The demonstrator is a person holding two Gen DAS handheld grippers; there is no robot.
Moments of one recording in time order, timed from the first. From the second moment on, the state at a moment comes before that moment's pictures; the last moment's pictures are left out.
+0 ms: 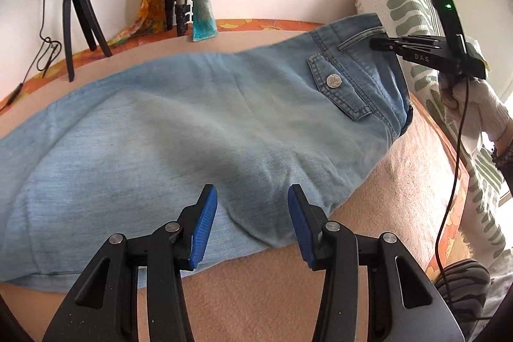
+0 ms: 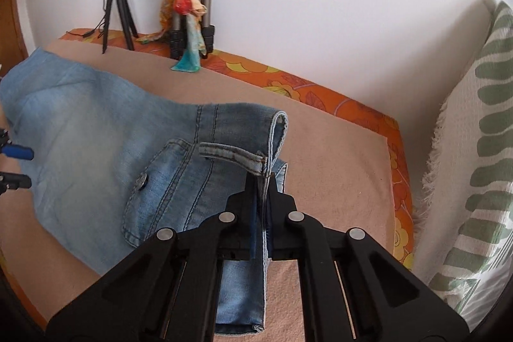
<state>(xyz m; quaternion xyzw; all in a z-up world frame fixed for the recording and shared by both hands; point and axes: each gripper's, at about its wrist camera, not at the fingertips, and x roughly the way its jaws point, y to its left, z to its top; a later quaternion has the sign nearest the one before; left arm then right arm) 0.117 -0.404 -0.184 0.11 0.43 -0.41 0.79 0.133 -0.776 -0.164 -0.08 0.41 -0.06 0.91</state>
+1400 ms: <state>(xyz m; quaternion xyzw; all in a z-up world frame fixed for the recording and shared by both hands) 0.213 -0.030 -0.001 -0.06 0.35 -0.17 0.92 0.043 -0.670 -0.145 0.17 0.44 -0.01 0.88</state>
